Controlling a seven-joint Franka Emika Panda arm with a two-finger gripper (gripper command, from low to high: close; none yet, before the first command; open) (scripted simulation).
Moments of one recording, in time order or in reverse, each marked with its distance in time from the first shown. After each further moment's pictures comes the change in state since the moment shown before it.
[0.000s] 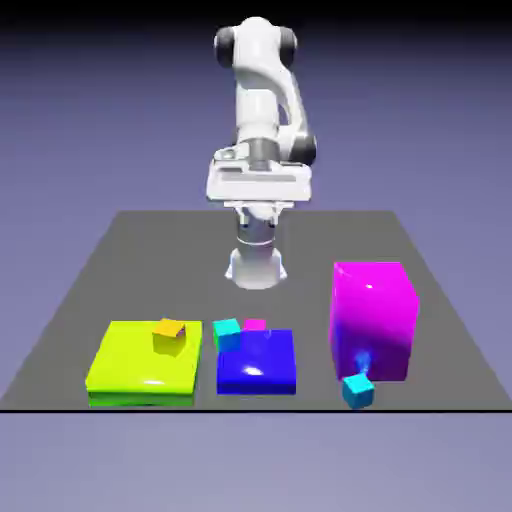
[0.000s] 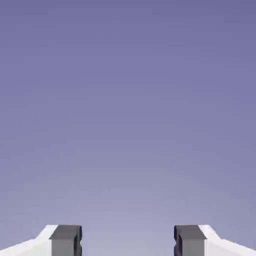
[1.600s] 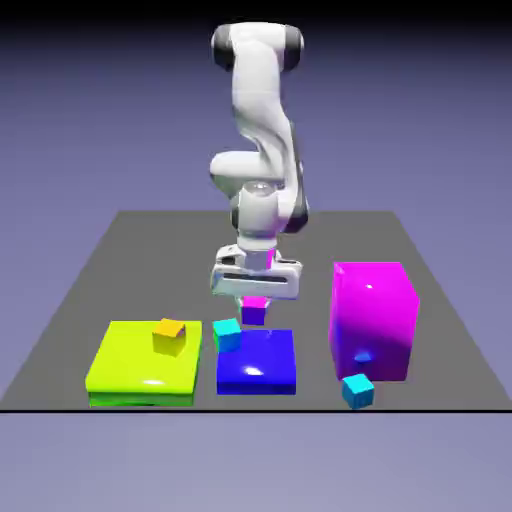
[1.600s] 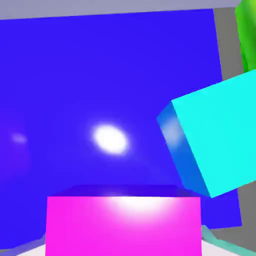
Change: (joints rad) arm -0.234 0.394 0.182 0.026 -0.052 -0.241 0.191
